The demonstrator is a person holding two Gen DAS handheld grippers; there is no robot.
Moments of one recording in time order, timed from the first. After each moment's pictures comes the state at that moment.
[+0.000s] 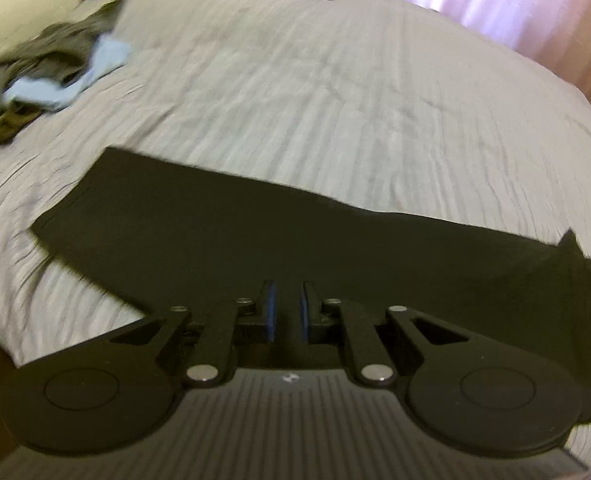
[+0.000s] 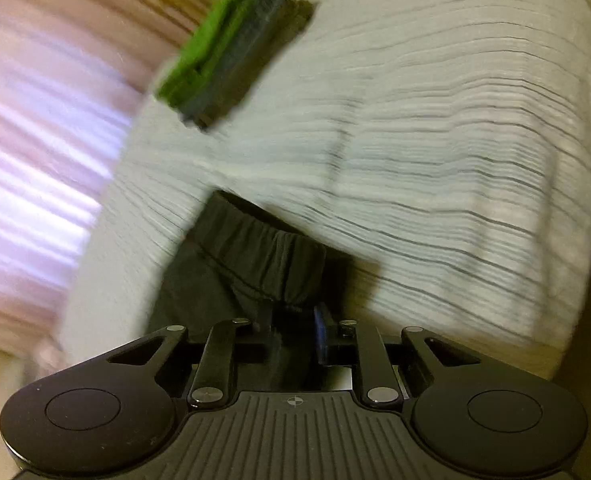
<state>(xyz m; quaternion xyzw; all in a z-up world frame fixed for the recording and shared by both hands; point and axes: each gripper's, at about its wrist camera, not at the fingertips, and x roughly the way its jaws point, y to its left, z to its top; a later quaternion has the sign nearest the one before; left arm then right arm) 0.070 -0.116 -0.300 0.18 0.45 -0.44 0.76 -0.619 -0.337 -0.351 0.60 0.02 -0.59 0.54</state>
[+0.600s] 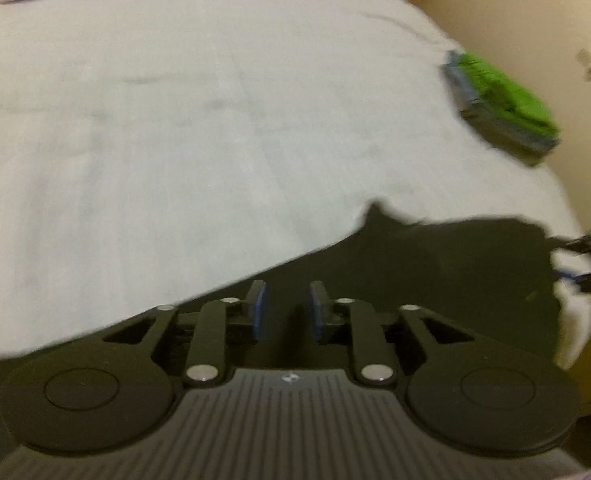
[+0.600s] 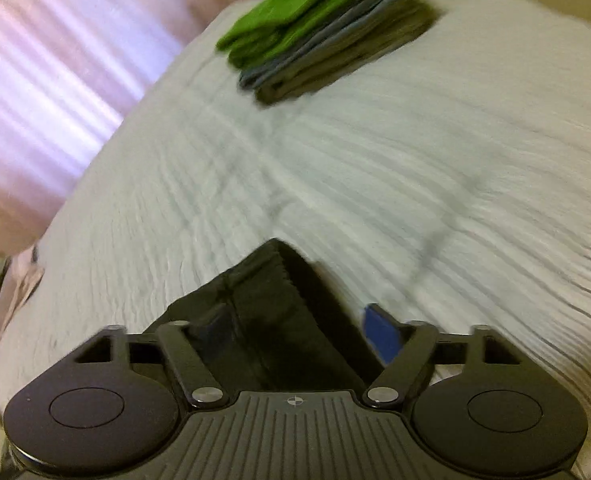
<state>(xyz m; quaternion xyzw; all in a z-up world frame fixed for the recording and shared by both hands) -0.044 -0.337 -0.323 0.23 0.45 -0.68 0.53 -0.603 -0.465 -0.332 0.52 0.14 -0.53 0.65</state>
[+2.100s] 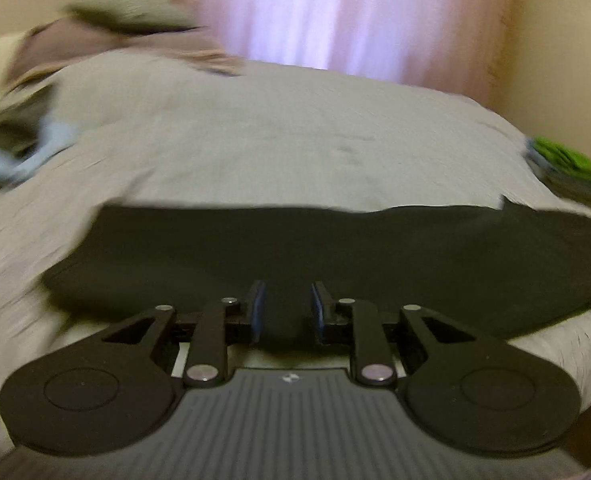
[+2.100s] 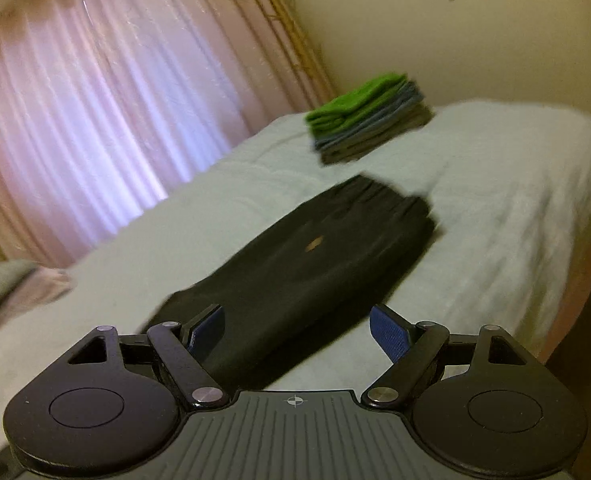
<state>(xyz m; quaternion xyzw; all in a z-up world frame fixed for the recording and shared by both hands) 0.149 0.010 -0.348 0.12 0.30 -0.58 0.74 -0.432 -0.152 -0.320 0.36 0.00 -0.62 0.70</state>
